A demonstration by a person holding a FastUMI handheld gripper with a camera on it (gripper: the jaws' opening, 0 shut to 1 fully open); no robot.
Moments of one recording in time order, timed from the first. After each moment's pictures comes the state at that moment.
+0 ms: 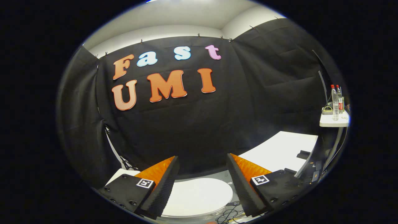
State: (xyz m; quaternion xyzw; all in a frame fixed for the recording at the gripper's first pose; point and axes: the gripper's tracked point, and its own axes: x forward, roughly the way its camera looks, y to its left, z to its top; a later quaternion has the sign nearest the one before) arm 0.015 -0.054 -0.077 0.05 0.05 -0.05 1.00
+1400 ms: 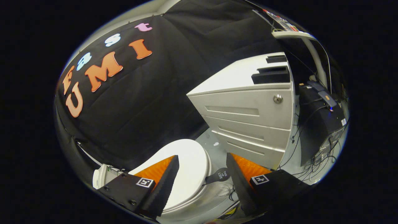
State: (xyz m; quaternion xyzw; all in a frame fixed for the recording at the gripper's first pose) arm -0.003 -0.200 -0.420 0.26 0.24 -0.19 0.91
